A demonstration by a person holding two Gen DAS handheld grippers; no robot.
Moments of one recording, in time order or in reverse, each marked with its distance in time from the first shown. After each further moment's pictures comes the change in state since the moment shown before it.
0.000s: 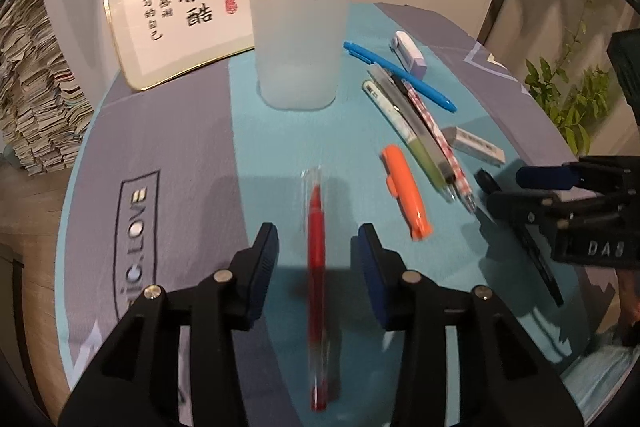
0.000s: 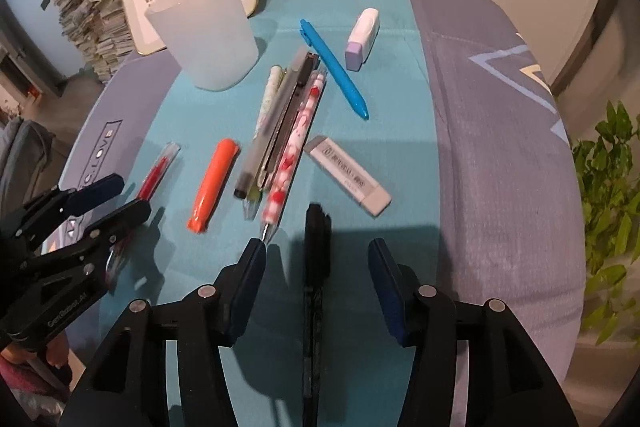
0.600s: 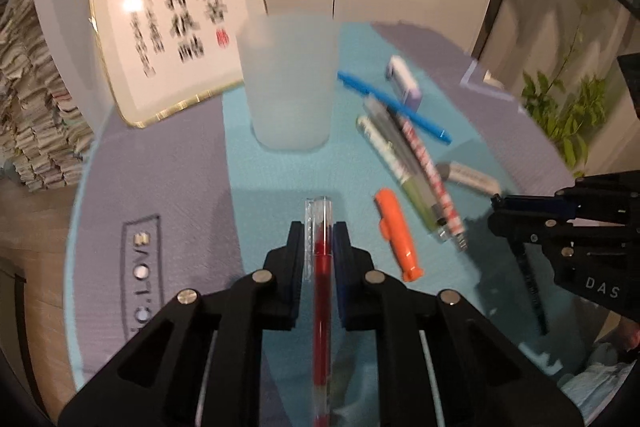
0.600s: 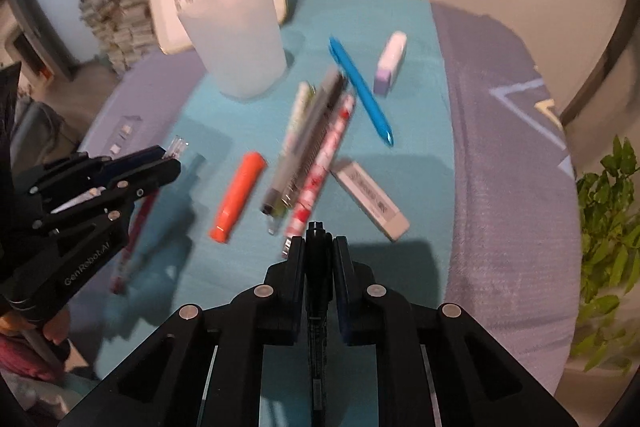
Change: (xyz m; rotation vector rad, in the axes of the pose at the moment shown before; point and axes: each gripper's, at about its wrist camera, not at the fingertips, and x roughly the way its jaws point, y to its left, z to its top) left arm -0.018 -0.003 0.022 0.019 -0.071 0.003; right arm -0.018 0.013 0.007 -0.079 -0.059 0.022
